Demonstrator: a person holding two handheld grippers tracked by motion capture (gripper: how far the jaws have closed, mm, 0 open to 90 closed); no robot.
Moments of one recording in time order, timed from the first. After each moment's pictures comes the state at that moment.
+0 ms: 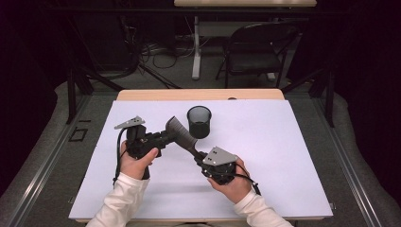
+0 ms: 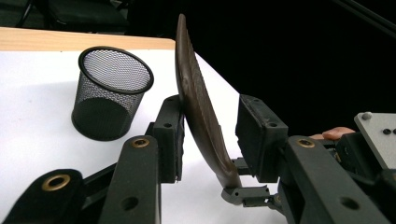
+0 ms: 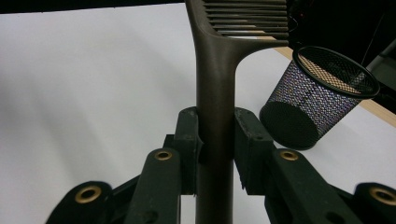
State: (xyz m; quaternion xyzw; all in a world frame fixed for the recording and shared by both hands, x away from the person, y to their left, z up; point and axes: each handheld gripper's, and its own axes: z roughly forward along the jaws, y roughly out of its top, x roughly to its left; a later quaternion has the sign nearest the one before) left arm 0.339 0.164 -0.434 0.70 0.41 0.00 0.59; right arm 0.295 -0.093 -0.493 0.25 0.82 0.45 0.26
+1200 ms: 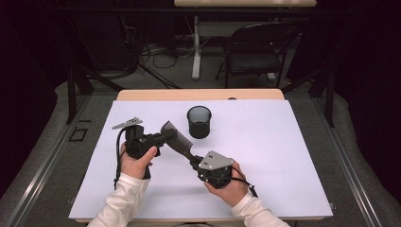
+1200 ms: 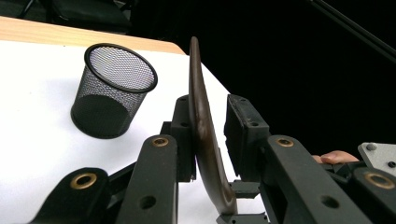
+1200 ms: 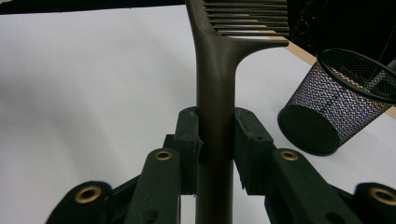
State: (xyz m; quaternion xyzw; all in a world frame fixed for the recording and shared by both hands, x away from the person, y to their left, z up) left arm 0.341 0.168 -0.440 0.67 0.44 -0.01 0.60; right arm 0.288 -0.084 -0.499 0.24 0.82 0.46 0.24
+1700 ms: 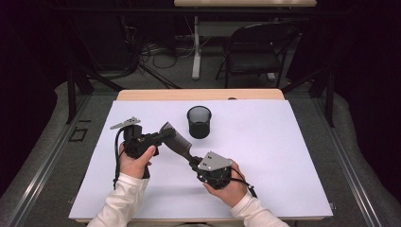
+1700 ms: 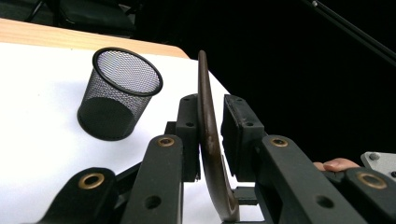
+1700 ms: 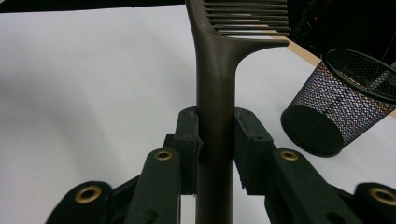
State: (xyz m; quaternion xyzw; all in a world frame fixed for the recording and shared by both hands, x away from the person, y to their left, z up) left arm 0.341 0.171 -0.440 0.66 0.44 -0.01 0.60; right arm 0.287 -0.082 -0.500 0.23 0.82 0.46 0.24
